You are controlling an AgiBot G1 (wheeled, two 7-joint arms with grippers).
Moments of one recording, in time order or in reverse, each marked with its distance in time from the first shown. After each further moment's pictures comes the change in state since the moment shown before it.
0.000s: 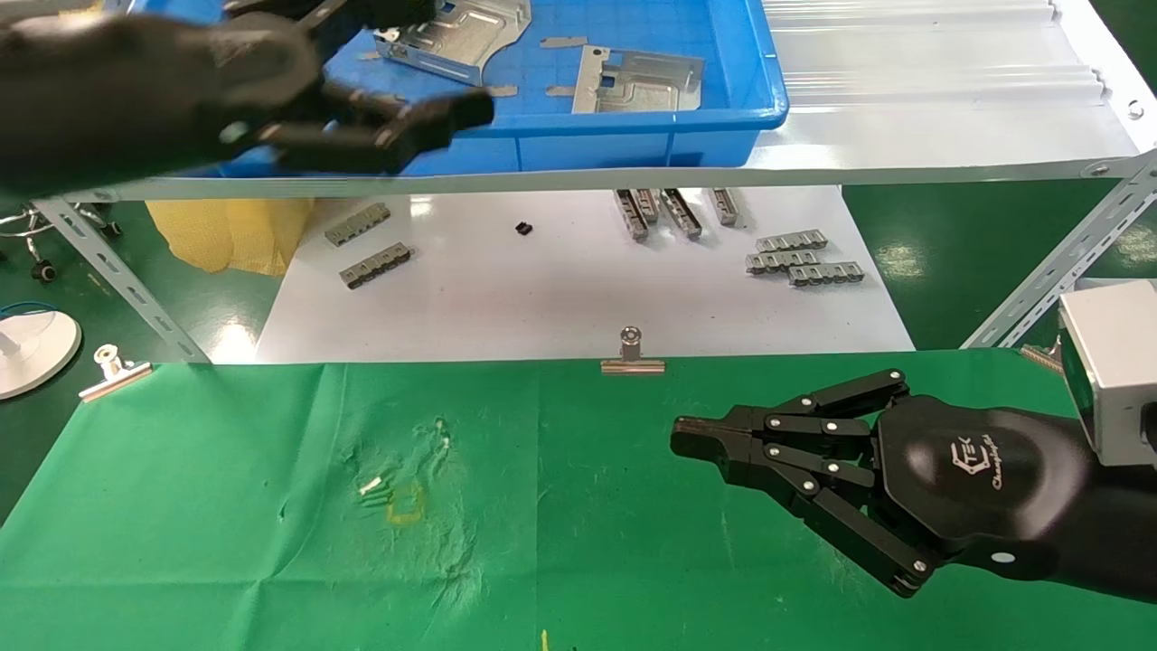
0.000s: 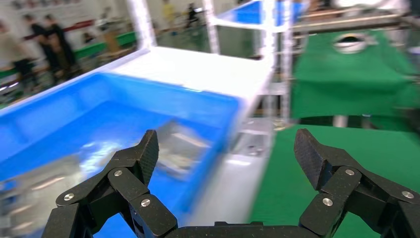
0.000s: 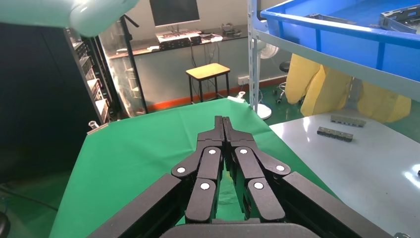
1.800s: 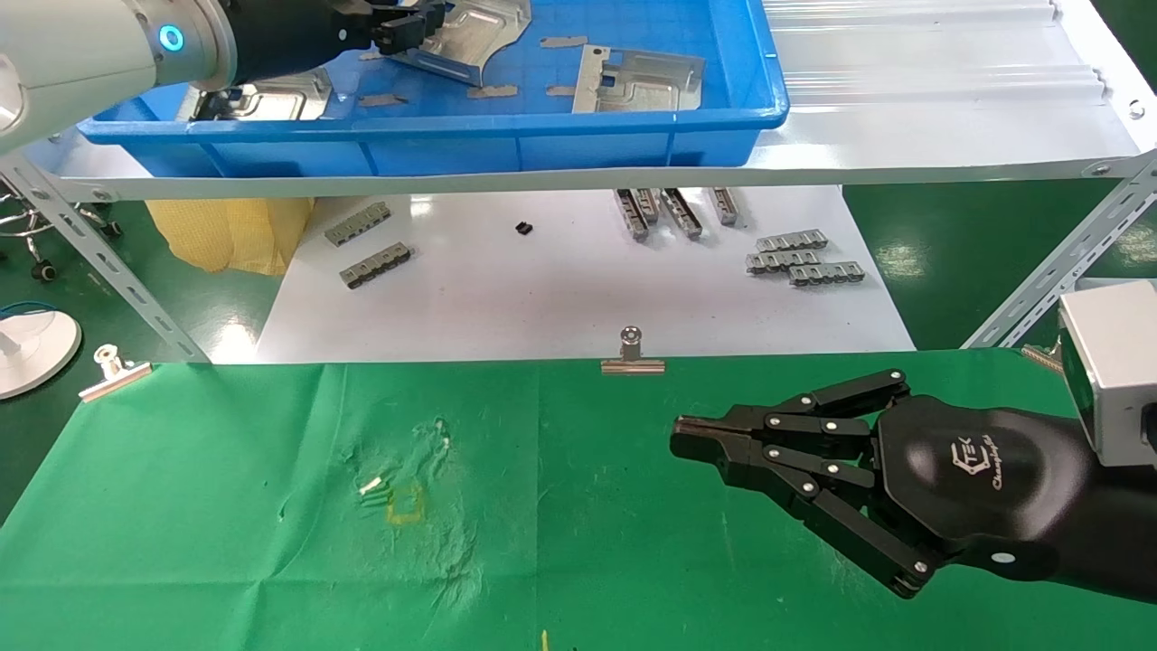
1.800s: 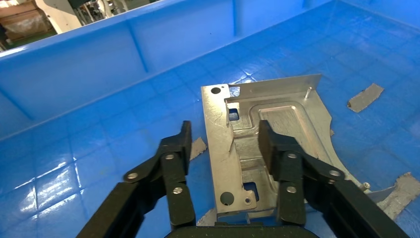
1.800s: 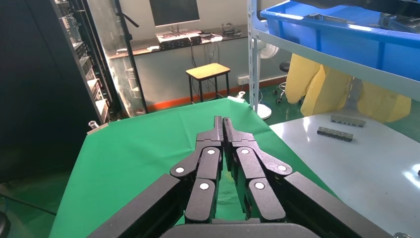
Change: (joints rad) left arm -0.391 0.411 0.146 0.824 0.298 -0.603 0.137; right arm 0.000 0.000 0.000 0.000 0.000 0.000 0.000
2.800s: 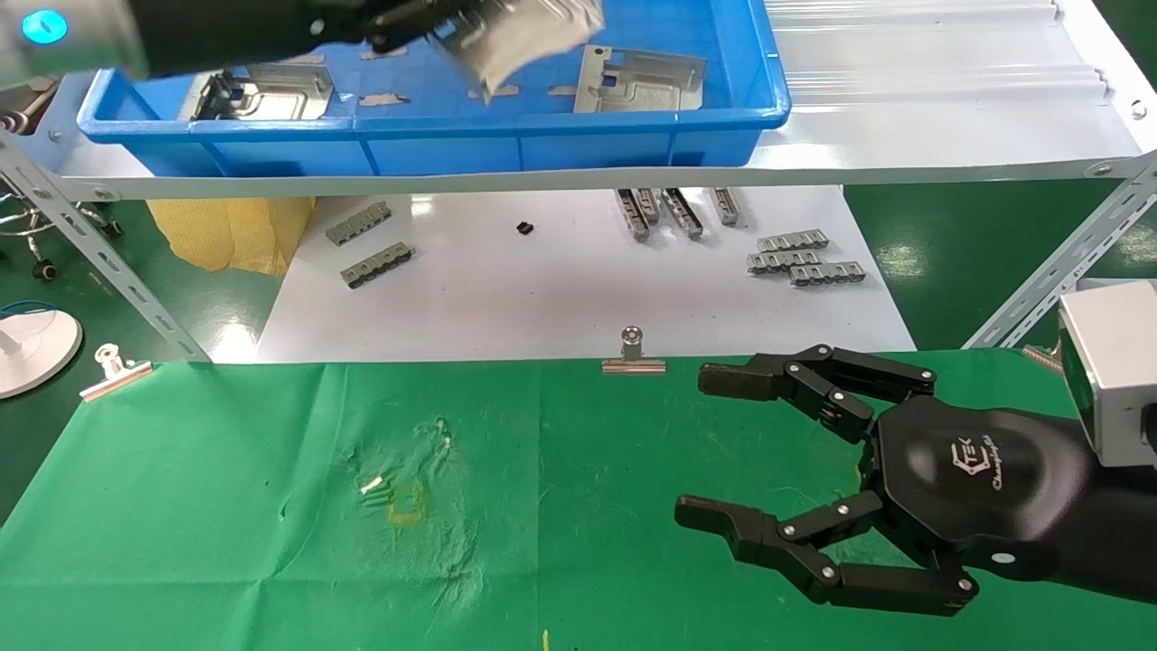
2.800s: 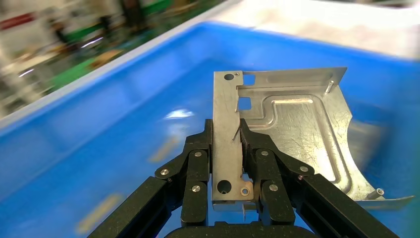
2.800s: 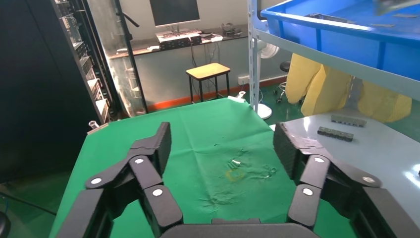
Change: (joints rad) left arm 0.019 -0.160 -0.061 -0.141 -0.106 0.489 0.147; right arm 0.000 0.000 0.000 0.000 0.000 0.000 0.000
